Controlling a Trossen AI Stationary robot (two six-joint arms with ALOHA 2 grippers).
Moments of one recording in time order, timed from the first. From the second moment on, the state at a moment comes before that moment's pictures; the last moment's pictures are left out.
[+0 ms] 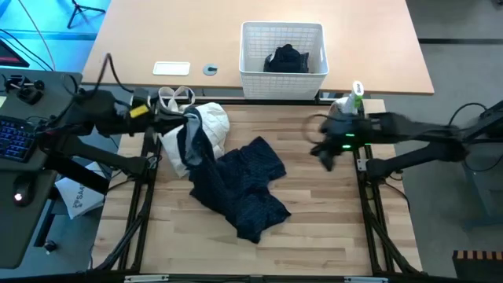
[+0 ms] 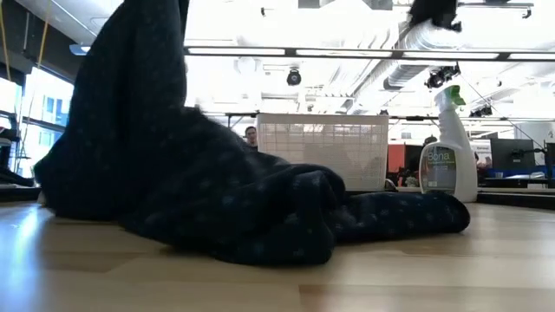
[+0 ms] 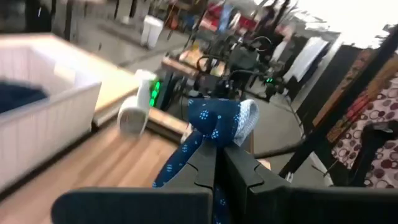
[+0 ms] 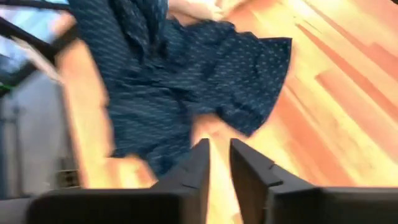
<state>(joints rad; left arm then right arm) -0.08 0.88 1.39 -0.63 -0.27 -0.39 -0.02 1.04 1.23 -1.00 0.01 0.56</state>
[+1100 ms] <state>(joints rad) -0.17 0.94 1.39 -0.45 -0.23 -0.42 -0.22 1.86 1.21 -0.58 0.07 0.13</state>
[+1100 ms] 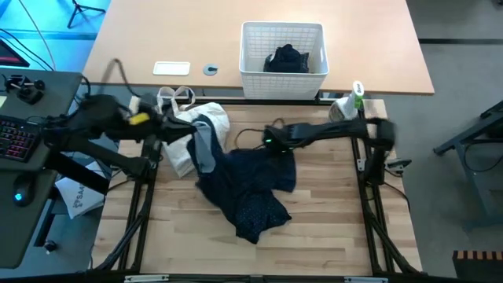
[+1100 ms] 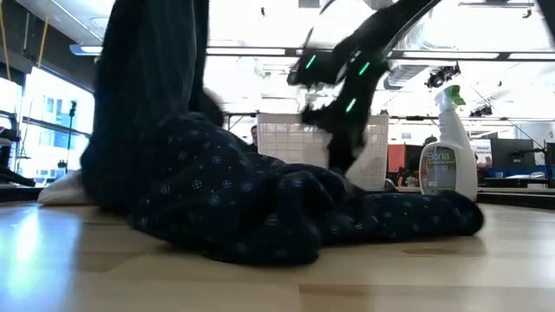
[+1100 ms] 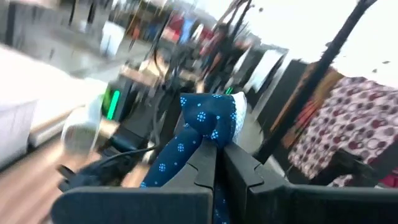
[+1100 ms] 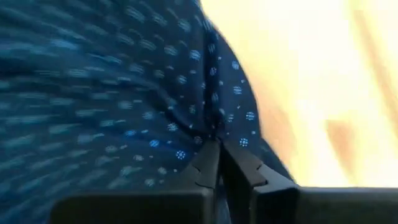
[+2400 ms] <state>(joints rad) -0.40 0.99 1.50 0.63 0.31 0.23 0.22 0.89 1.61 0.08 -0.62 0.17</state>
